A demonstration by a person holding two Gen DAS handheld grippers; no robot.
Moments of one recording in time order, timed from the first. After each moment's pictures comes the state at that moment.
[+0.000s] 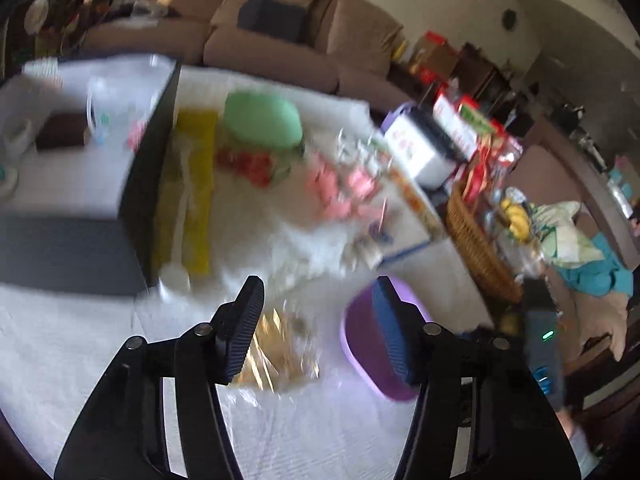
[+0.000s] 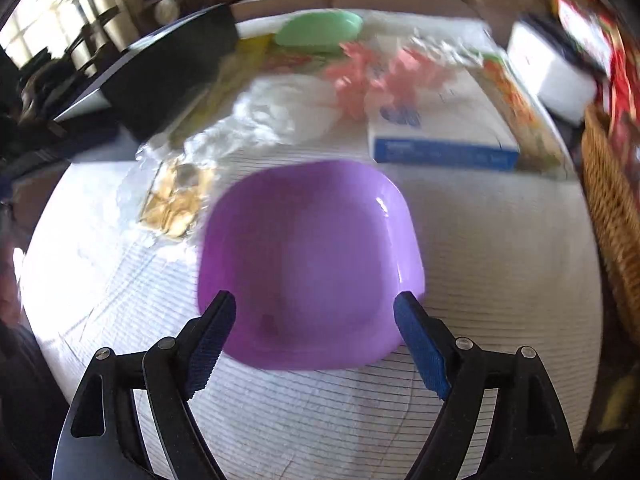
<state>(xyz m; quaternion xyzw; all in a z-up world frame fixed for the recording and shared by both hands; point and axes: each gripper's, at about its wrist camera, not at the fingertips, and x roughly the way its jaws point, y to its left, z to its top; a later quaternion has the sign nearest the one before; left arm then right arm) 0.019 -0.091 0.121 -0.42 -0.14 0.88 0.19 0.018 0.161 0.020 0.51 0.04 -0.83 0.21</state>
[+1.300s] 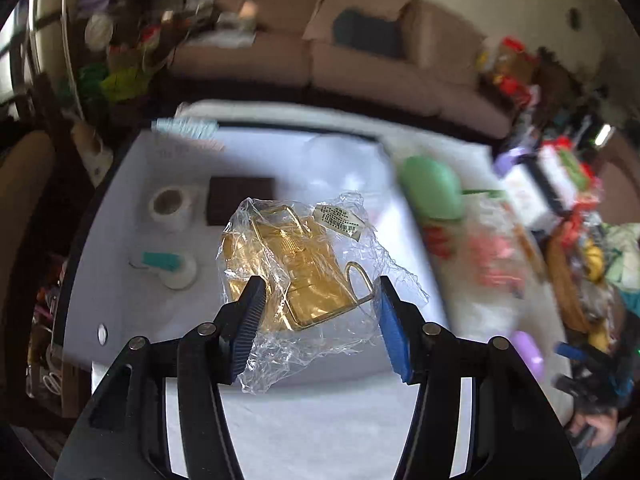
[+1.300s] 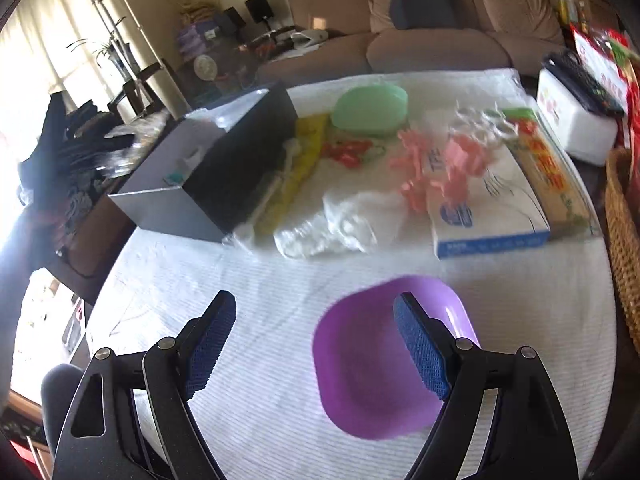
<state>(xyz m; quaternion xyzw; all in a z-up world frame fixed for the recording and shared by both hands) -0.070 -0.295 0.160 -0.47 -0.10 0.87 0.04 0.017 0.128 0.101 0.44 -0.03 -0.85 0.28</state>
